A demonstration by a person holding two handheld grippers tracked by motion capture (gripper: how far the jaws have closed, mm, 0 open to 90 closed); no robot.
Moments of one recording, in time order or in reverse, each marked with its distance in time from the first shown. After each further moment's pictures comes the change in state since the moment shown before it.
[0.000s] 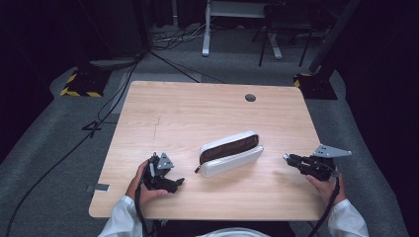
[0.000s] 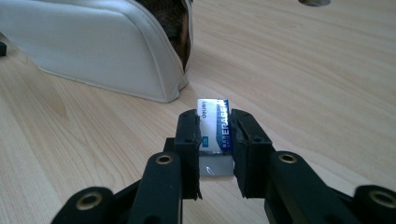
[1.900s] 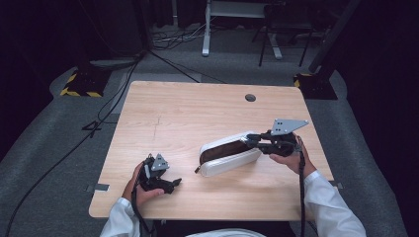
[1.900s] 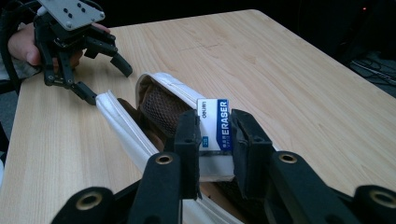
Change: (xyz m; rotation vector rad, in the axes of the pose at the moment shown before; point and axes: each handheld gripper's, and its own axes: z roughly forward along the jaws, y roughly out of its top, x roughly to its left) left arm 0.004 -0.008 -0.002 -0.031 0.006 -0.010; right arm 0.072 0.124 0.066 -0.046 0.272 -0.318
